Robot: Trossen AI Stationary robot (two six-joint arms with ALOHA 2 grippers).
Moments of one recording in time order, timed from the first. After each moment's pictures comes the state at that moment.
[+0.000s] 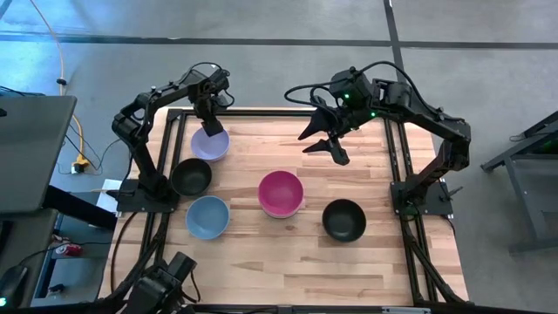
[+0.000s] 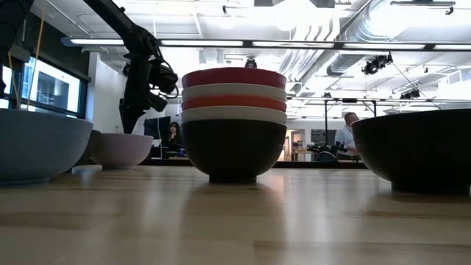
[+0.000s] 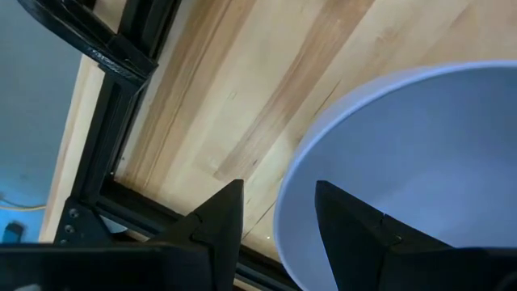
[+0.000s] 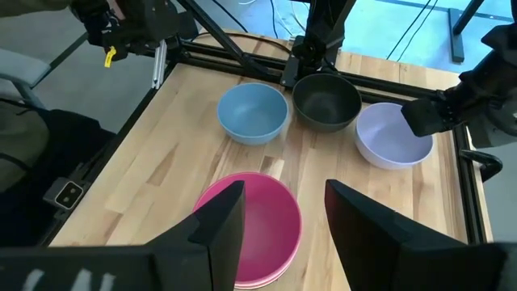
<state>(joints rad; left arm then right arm) 1.10 1.79 1.36 -1.19 -0.14 0.45 -0.22 1.59 2.01 -1.09 -0.42 -0.34</state>
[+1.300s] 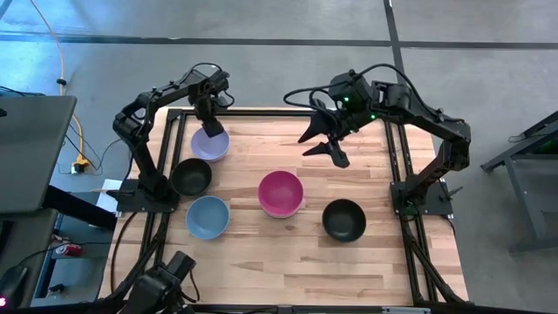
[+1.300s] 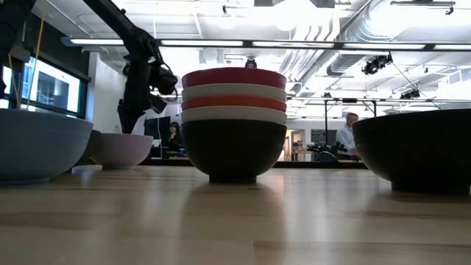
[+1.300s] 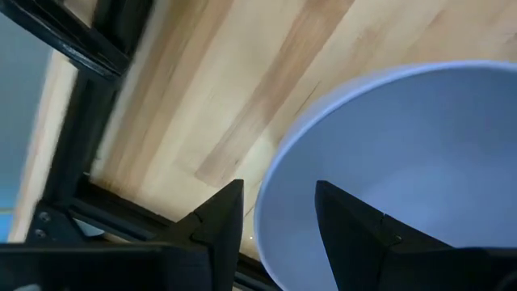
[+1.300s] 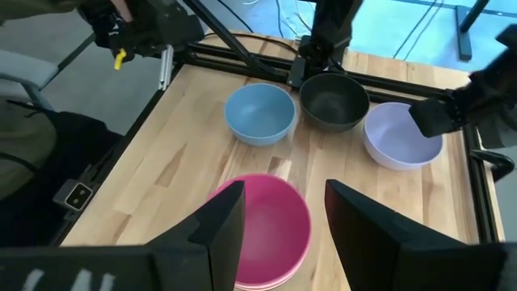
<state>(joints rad) 1.10 1.80 1.36 -1.21 -0.09 0.43 -0.20 1.59 2.01 -1.09 -0.41 -0.32</state>
